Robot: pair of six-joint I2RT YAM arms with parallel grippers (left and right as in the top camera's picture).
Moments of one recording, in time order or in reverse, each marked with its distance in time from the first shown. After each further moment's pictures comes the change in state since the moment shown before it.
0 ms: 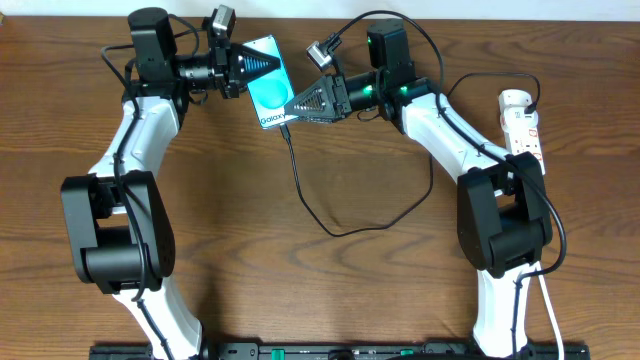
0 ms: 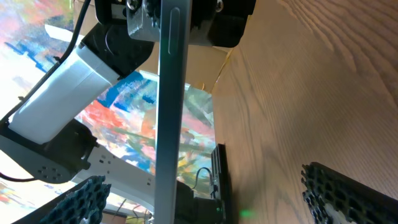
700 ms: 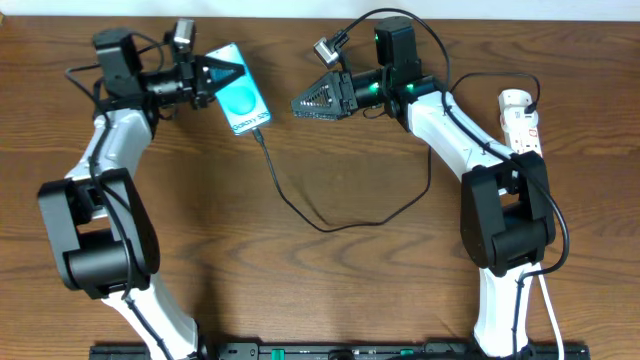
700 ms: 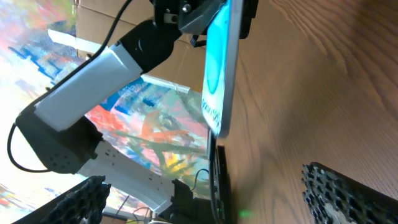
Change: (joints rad) left arm 0.149 0.000 -0.092 -0.010 -0.010 0.120; right arm -0.026 0.000 0.000 0.000 -0.010 0.000
